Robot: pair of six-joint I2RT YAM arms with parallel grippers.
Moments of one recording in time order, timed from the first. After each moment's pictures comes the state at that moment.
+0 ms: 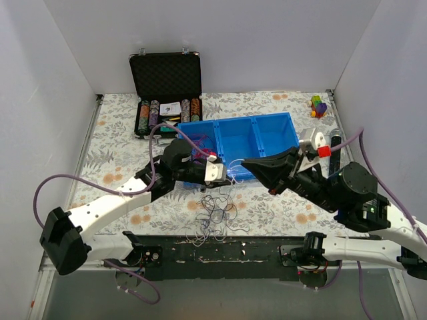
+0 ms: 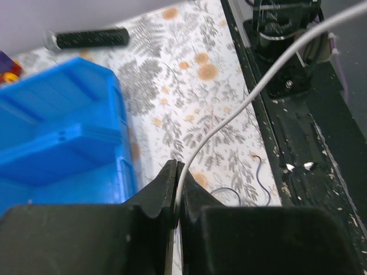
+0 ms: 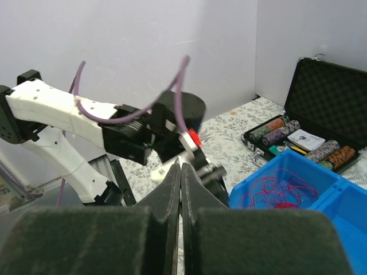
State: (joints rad) left arm -0.82 1.21 0.88 -0.03 0.80 0.50; right arm 1.29 0.74 1.14 -0.17 0.17 0.13
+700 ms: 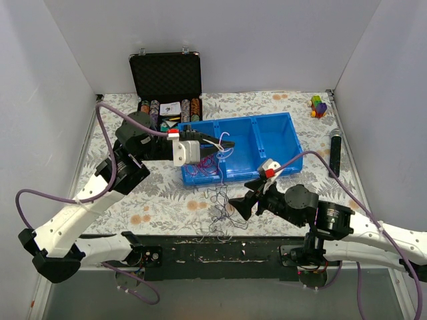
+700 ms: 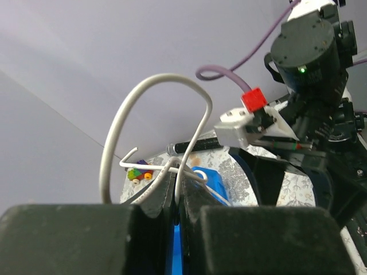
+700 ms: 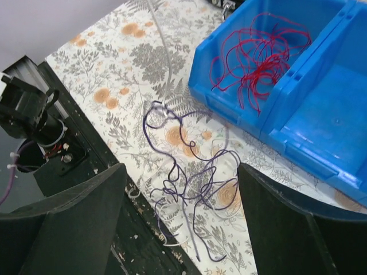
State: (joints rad) left arm -0.82 1.10 1.35 -0.13 0.77 0.52; right arm 1.29 0.65 0.69 -0.26 0.33 0.29
